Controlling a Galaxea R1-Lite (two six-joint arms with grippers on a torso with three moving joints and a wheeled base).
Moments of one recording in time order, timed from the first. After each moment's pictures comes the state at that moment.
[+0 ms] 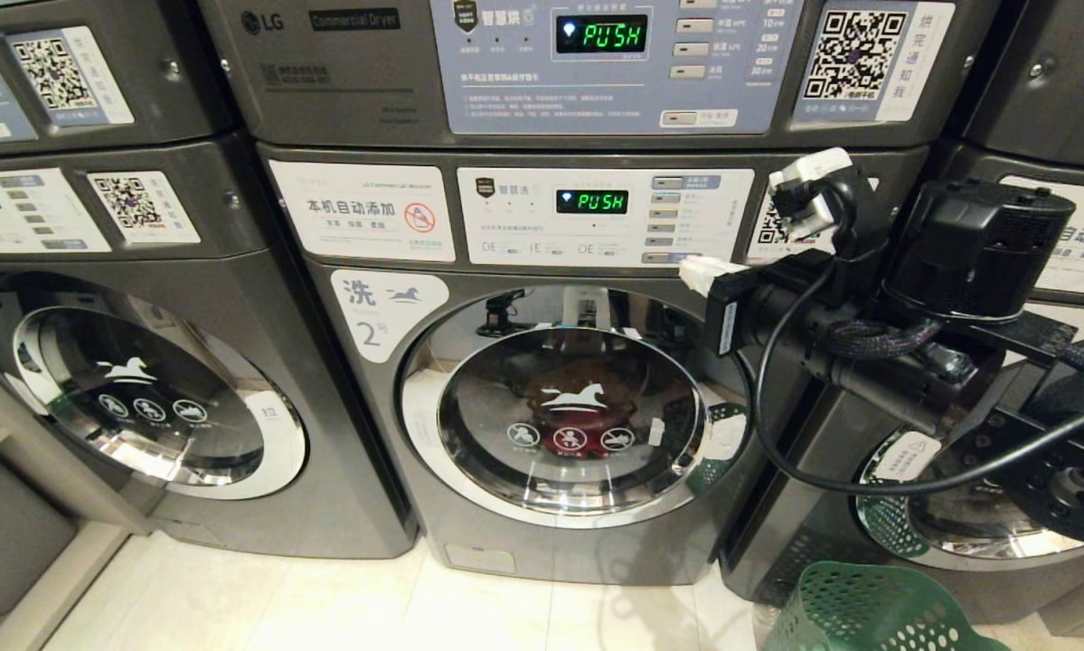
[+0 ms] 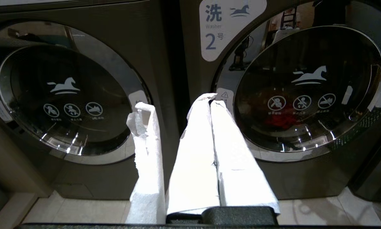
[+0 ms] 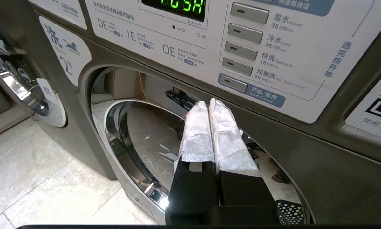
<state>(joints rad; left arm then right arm) 0.00 0.00 0.00 -0.21 -0.04 0.10 0.55 1.69 -0.97 -0.80 -0.07 -0.11</state>
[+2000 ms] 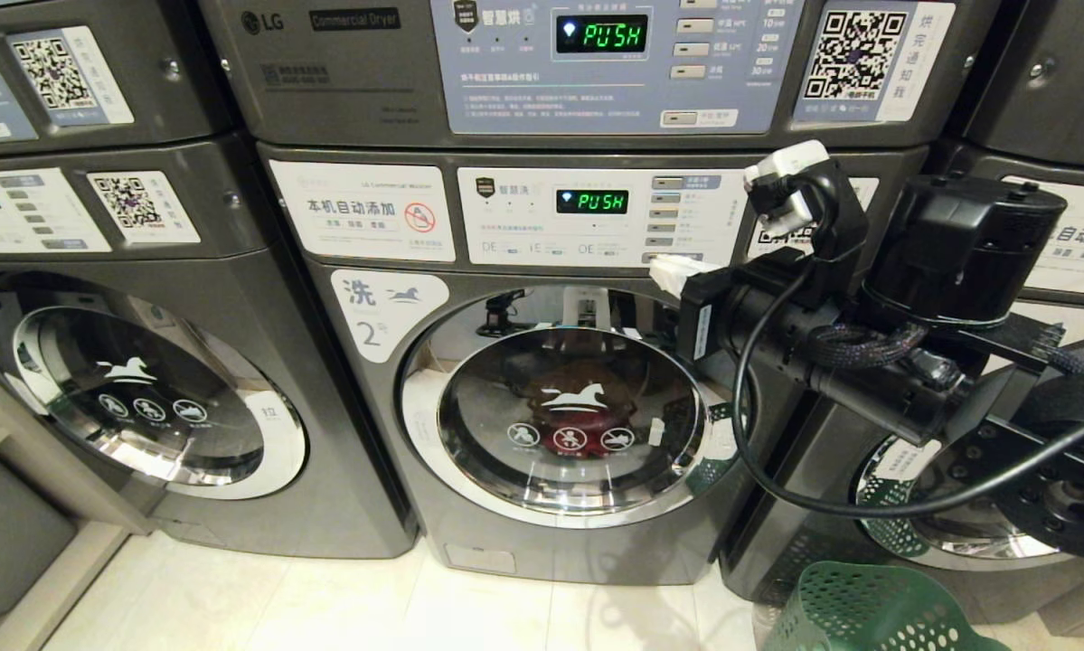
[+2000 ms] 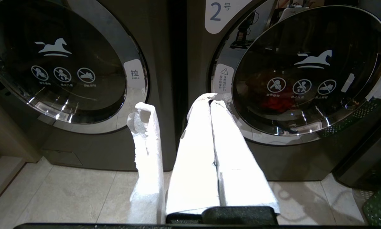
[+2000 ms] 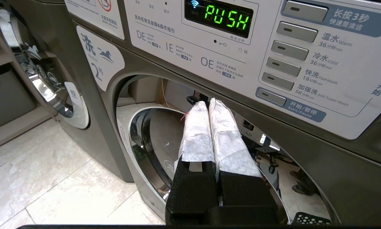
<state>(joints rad) 0.00 0.00 0.00 -0.11 0.00 0.02 0.62 1.70 -0.99 -0.80 -0.08 -0.10</state>
